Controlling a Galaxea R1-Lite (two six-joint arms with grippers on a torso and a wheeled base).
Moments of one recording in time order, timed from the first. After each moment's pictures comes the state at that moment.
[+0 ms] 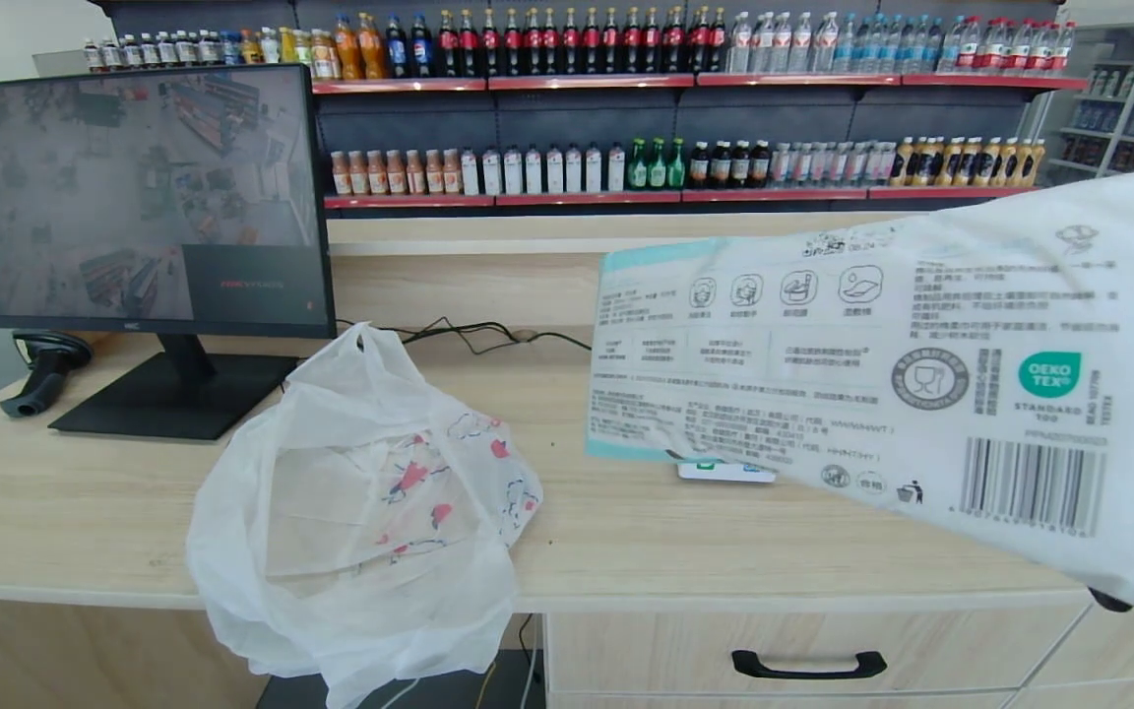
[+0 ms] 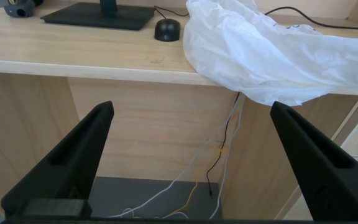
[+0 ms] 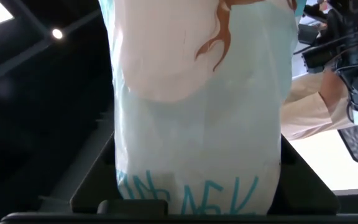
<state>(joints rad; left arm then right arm) 0.00 0.00 0.00 0.00 0.00 0.02 0.49 1.45 -0.64 -1.16 0.99 2.37</state>
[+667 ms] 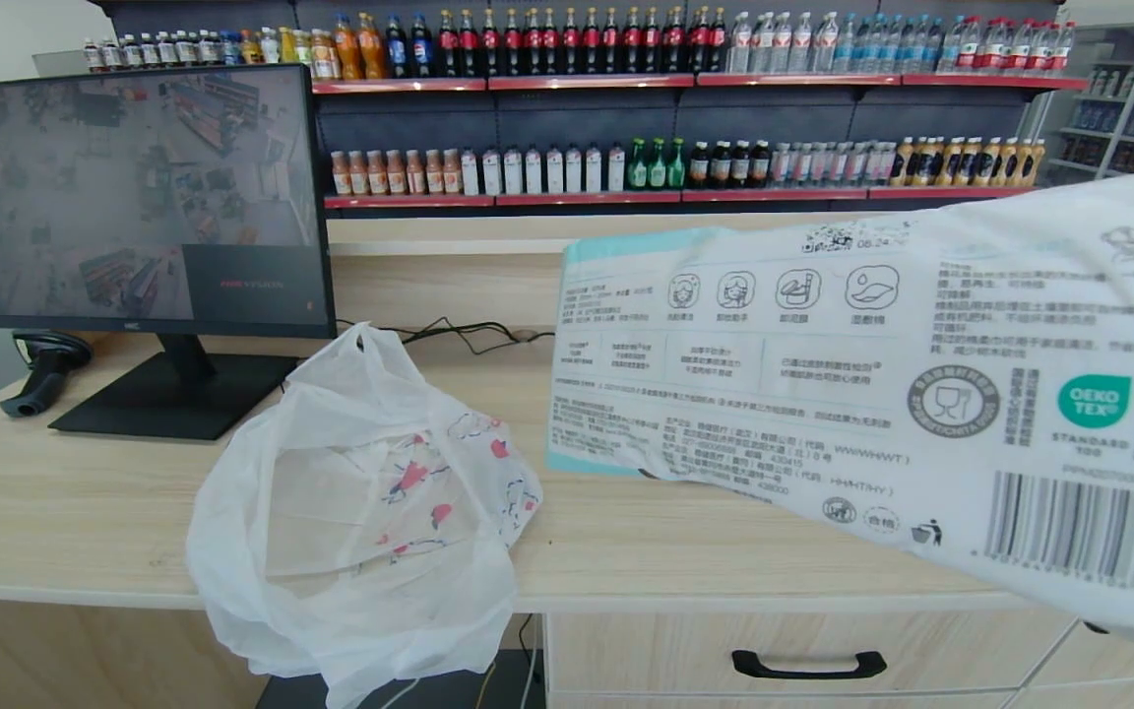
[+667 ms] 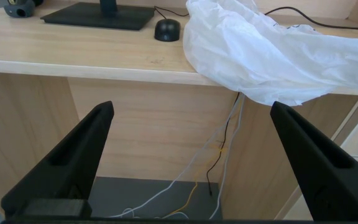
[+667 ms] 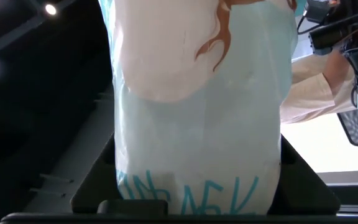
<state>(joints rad) 0.00 0.00 0.00 0.00 0.00 0.02 0.56 1.49 -0.62 -1.31 0.99 2.43</state>
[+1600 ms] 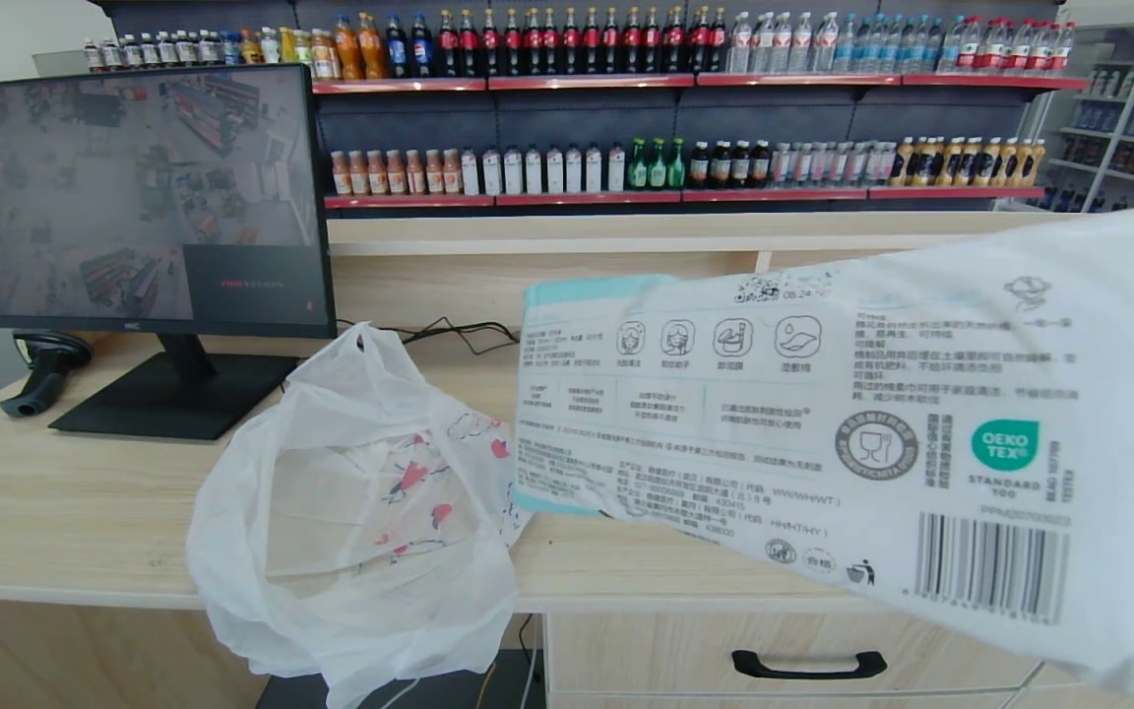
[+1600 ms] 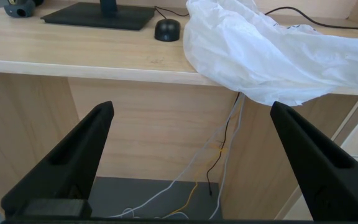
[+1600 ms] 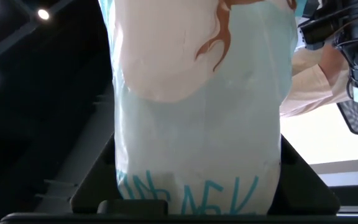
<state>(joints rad) 0.00 0.00 0.00 0.00 0.00 0.02 0.60 1.53 -0.62 -1.31 0.99 2.43</state>
